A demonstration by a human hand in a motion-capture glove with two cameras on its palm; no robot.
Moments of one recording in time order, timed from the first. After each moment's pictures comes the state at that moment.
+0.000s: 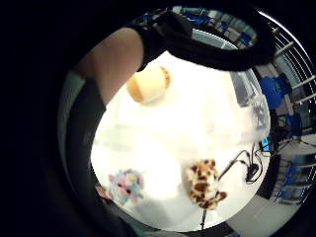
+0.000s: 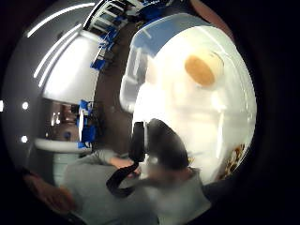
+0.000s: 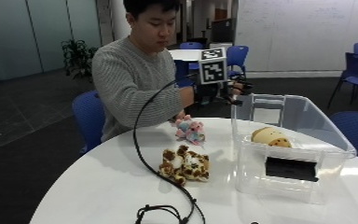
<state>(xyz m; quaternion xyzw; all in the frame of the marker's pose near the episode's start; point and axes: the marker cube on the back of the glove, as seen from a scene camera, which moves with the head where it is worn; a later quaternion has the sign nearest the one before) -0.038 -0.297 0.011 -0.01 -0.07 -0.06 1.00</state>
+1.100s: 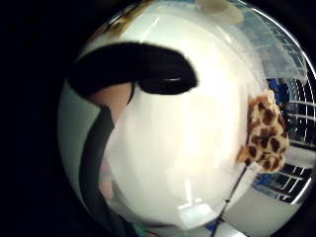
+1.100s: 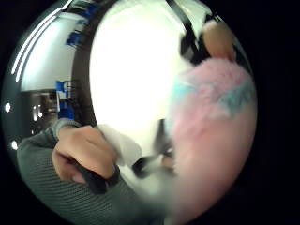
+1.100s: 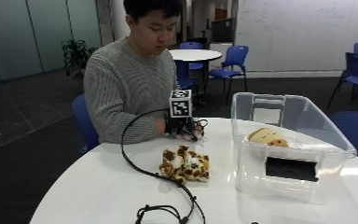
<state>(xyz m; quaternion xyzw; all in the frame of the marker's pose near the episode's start) -0.092 -0.138 0.175 -0.05 0.02 -0.09 0.99</state>
